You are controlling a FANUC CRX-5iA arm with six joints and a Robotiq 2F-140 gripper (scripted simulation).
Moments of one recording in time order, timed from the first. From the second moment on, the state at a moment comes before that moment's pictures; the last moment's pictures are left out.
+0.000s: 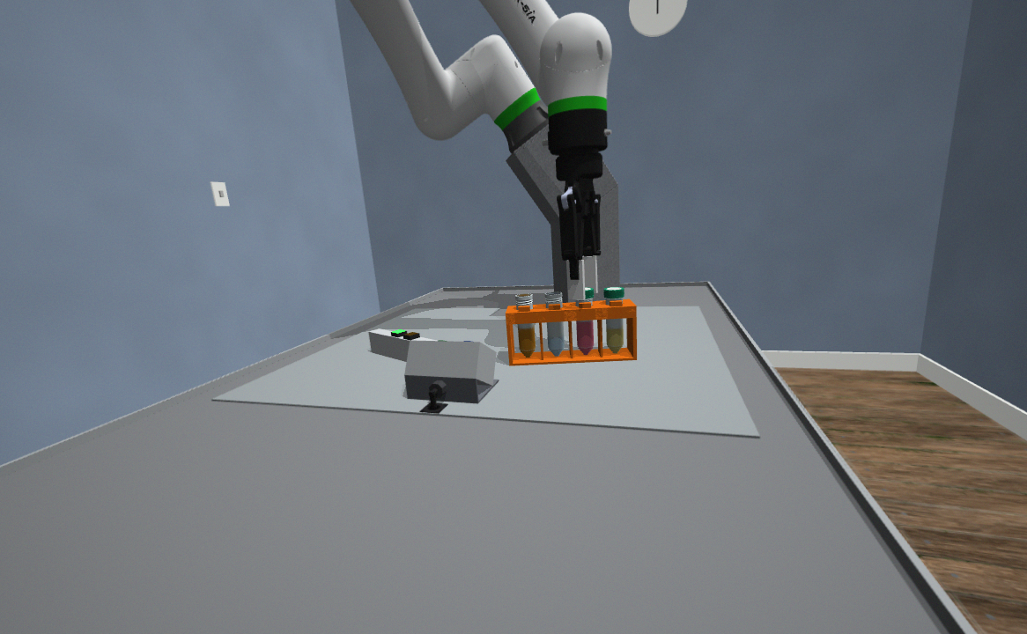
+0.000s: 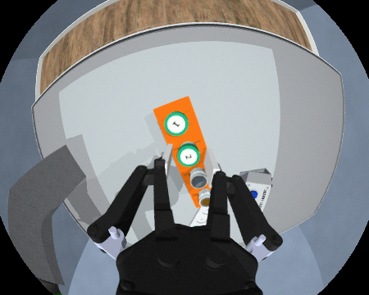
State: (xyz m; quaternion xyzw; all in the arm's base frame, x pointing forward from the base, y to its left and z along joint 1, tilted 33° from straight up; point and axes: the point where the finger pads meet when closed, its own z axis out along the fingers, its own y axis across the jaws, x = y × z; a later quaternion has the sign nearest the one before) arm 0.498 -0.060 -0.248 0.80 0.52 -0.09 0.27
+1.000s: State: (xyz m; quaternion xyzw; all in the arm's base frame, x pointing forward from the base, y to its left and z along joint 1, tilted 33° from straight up) arm 0.498 -0.060 -0.248 0.46 0.84 -0.20 0.20
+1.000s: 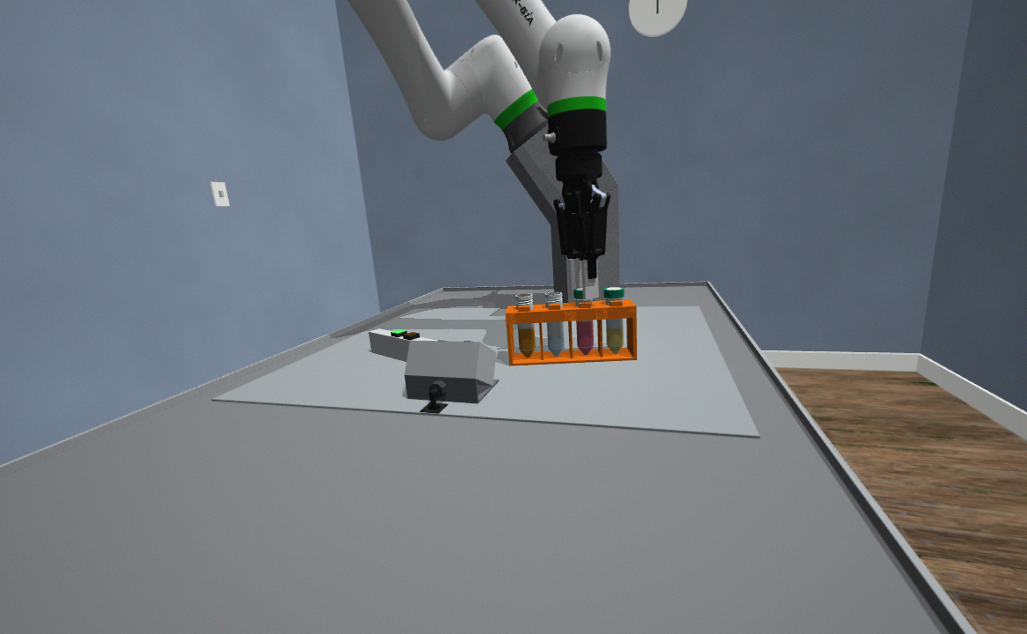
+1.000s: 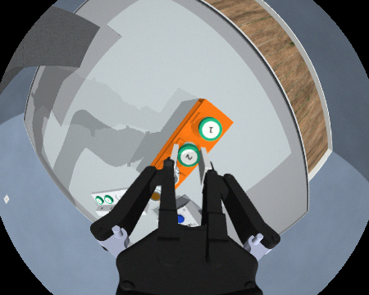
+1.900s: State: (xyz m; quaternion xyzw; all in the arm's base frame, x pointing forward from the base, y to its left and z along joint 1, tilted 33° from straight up) arm 0.499 -0.060 -0.248 0.65 0.71 -0.16 0.22
